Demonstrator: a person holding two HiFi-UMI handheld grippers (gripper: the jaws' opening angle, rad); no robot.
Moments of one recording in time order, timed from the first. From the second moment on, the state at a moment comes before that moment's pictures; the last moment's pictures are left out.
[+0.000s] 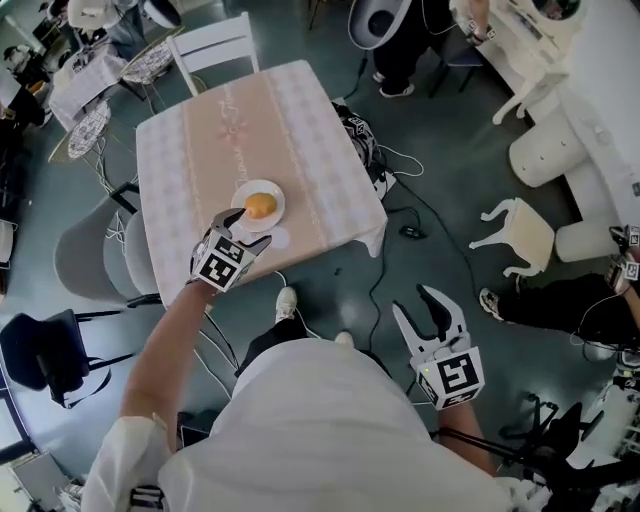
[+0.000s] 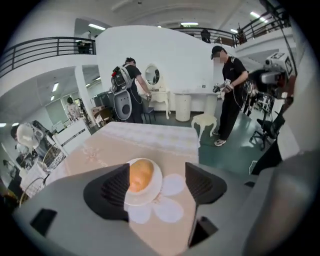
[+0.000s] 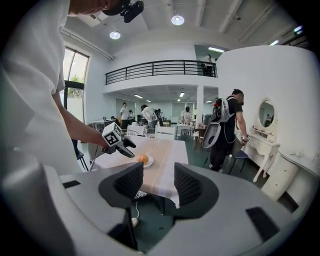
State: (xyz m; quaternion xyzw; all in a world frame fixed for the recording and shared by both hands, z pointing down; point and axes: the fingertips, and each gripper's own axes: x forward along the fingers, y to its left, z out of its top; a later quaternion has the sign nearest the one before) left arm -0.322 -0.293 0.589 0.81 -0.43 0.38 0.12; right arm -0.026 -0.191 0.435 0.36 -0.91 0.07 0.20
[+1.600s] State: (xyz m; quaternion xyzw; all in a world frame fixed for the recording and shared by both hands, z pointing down) left arm -0.334 -0.320 0.593 0.81 -0.42 0.39 0.15; right arm -0.032 -0.198 0.437 0.41 -0.88 0.07 0.22
